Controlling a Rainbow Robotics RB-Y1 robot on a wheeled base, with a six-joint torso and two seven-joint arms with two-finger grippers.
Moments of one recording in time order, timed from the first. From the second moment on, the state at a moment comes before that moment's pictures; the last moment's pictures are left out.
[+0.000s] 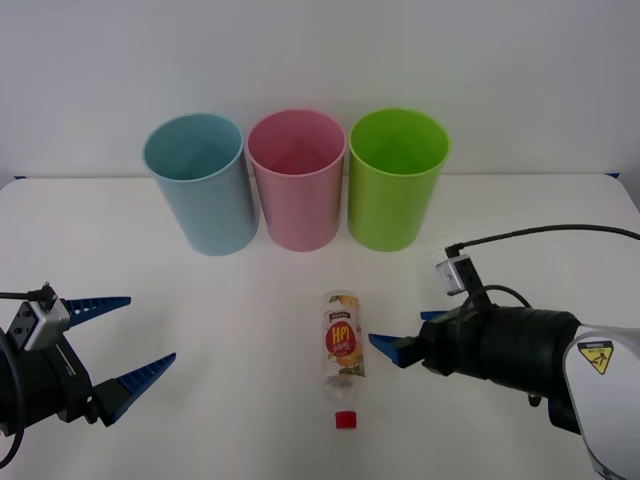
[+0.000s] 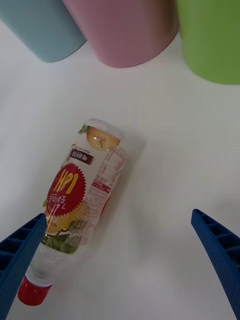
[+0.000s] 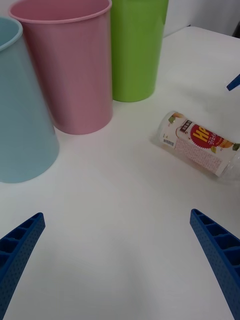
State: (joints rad) right arm 0.07 -0.20 0.01 -2.11 2.38 -1.29 -1.28; left arm 0.42 0.52 0.32 -2.14 -1.59 -1.04 0.45
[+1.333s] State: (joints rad) right arm -0.07 0.00 0.14 -1.92 2.71 -1.33 -1.40; left arm 0.42 0.52 0.32 -2.14 -1.59 -1.04 0.45
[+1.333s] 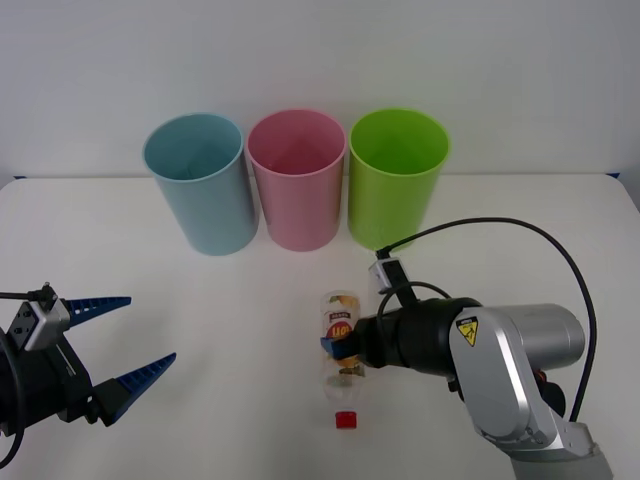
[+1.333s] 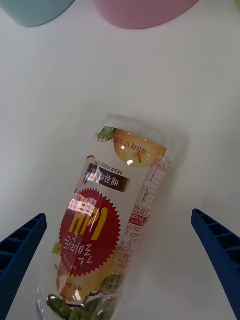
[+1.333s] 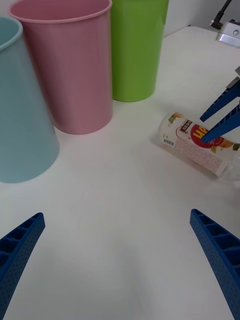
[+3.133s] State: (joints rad) right arm -0.11 0.00 0.19 -1.72 2.71 -1.21 -1.38; left arm 0.42 0.52 0.32 -2.14 -1.59 -1.04 0.45
